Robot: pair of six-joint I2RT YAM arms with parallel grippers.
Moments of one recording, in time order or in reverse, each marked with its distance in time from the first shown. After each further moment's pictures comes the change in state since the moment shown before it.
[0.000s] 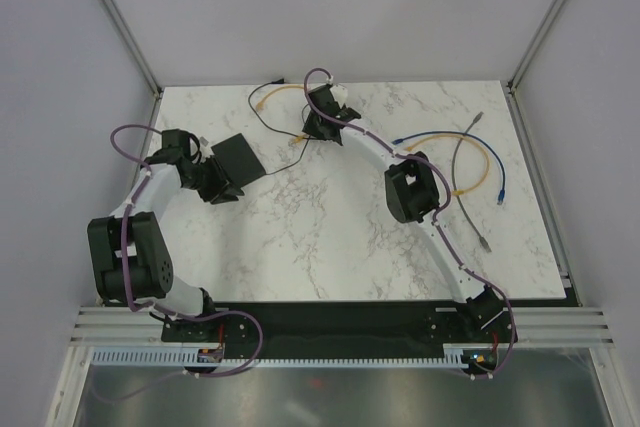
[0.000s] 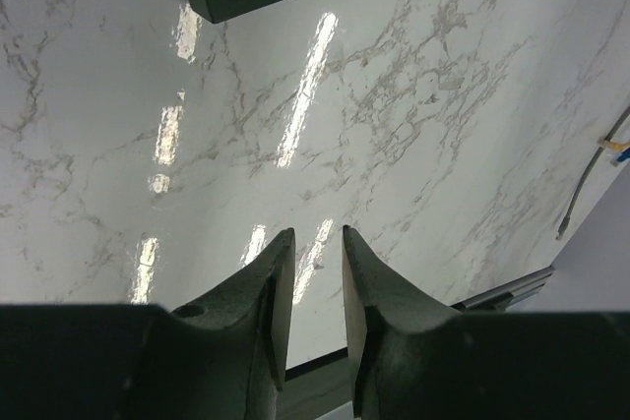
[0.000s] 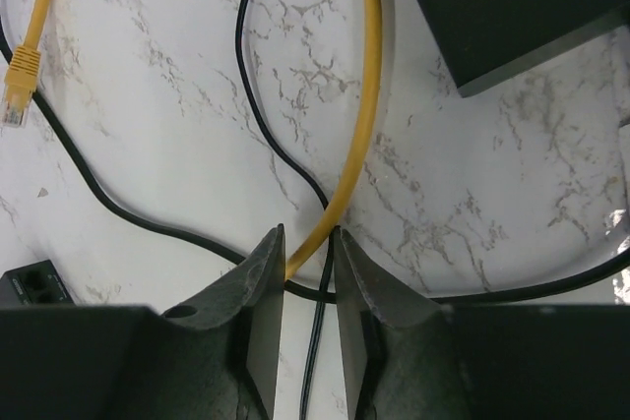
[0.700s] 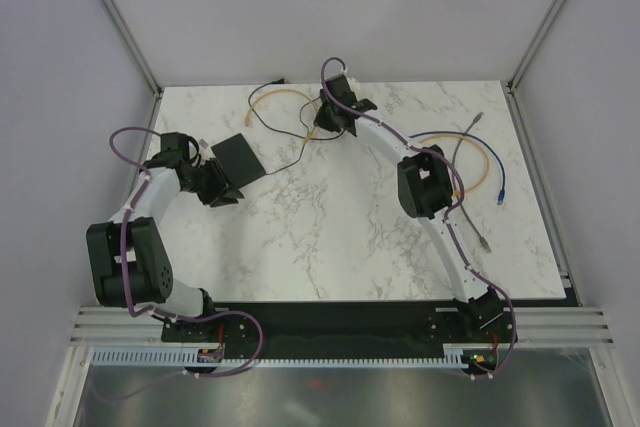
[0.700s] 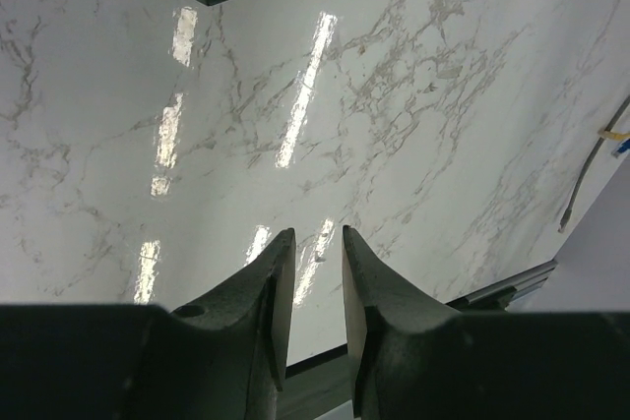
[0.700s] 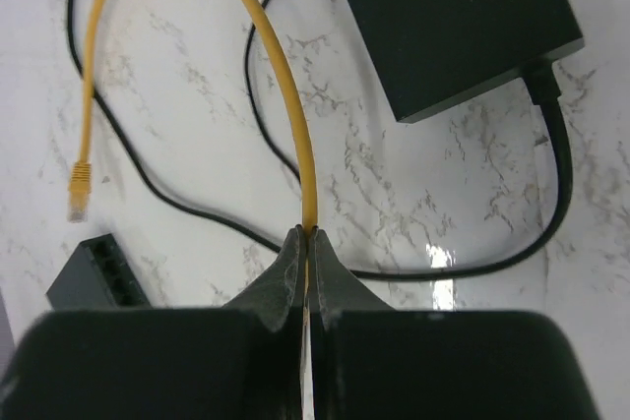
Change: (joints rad) left arm 0.006 -0.031 -0.034 -0.001 0.007 0.015; right arm -0.061 -0.082 -0.089 0.031 -0.133 0.026
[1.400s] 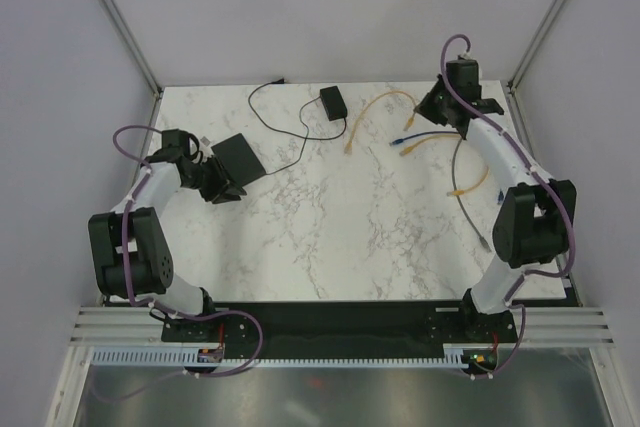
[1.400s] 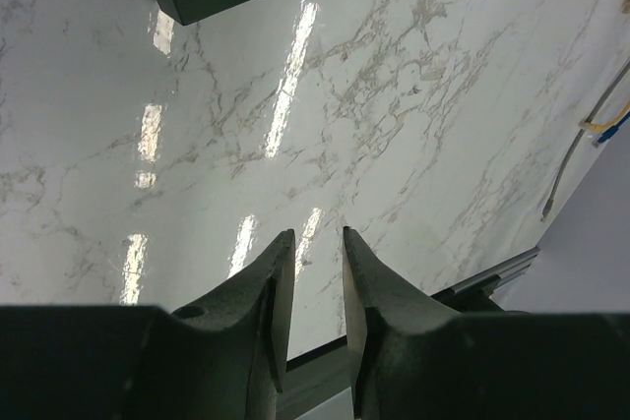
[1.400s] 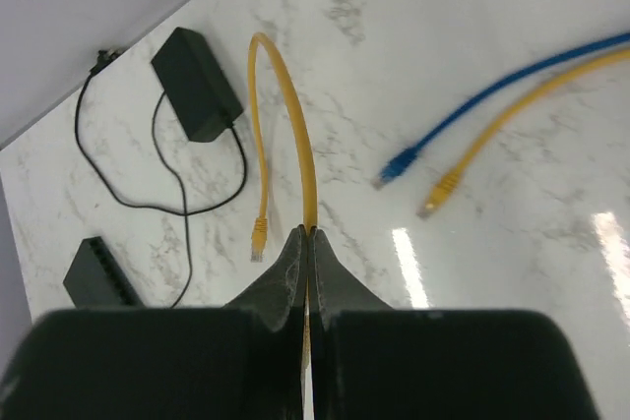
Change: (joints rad) left arm 0.003 0.053 0.037 0.001 0.053 0.002; right arm -0.349 -0.845 -0.807 0.070 -0.096 -0.169
